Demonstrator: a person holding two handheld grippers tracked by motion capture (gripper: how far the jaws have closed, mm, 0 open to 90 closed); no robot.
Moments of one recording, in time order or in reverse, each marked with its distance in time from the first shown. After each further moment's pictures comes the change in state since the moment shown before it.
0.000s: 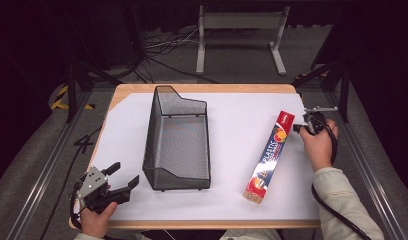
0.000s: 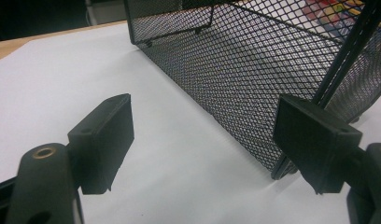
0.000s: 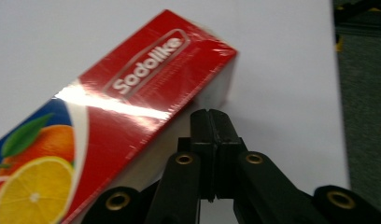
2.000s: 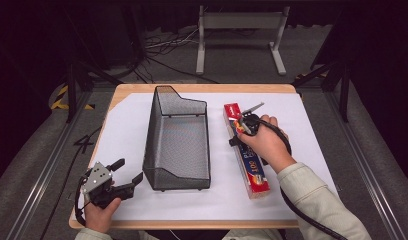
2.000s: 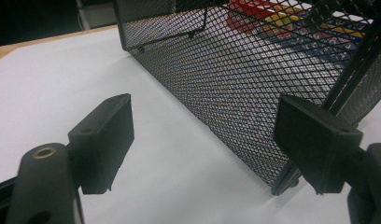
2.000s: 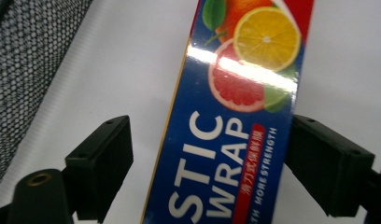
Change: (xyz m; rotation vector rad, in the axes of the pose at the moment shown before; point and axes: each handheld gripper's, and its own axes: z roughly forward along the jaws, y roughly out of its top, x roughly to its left) left arm 0.001 0.007 0.012 -0.008 -0.030 0.014; right arm 0.192 0.028 0.011 0.322 0.124 -0.176
